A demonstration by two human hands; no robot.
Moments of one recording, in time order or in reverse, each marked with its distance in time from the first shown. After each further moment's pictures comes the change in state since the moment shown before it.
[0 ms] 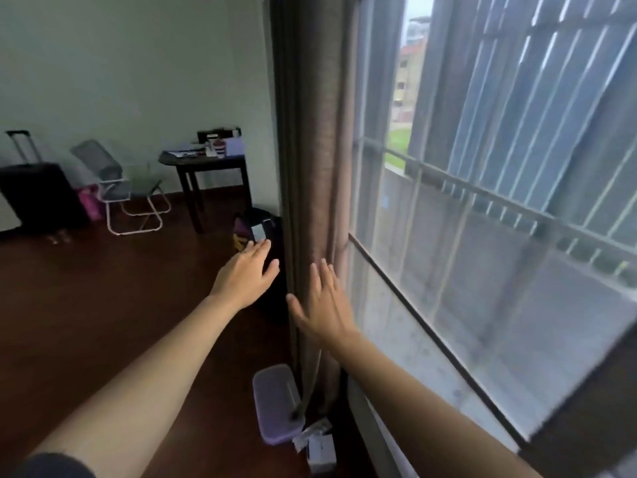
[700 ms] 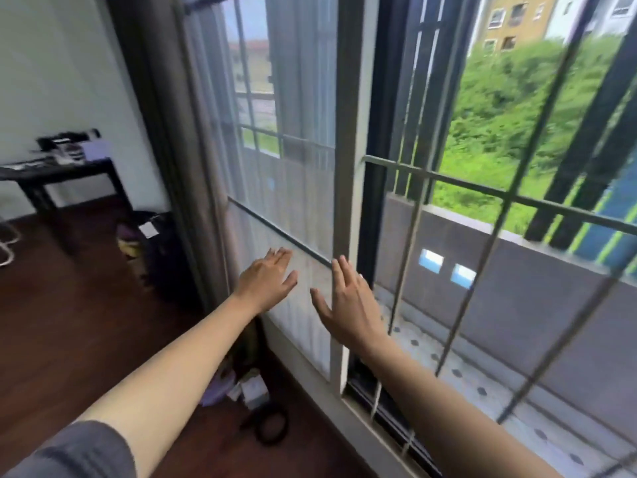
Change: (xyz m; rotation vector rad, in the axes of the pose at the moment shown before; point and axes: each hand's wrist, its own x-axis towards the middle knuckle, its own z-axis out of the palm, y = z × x) left_hand -0.233 0.224 -0.004 -0.024 -0.199 0.480; right_hand -0.344 0.009 -0.151 -0.210 0.274 0.352
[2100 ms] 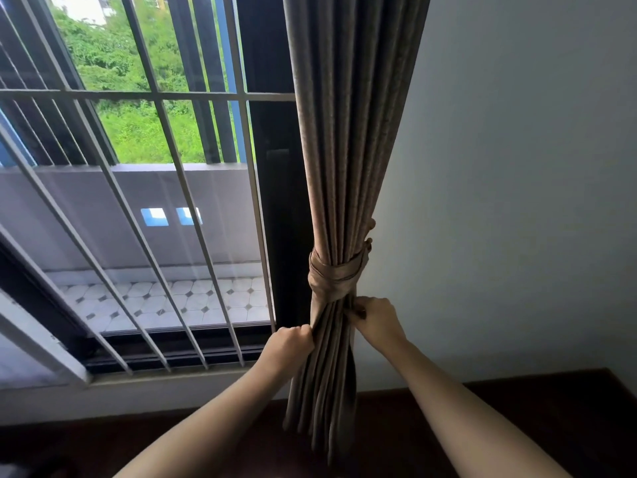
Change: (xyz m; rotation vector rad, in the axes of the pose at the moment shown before) left_hand -0.334 0.492 0.167 0.124 -0.339 1.020; right_hand -0.537 0.220 -0.245 -0.092 0.182 0.972
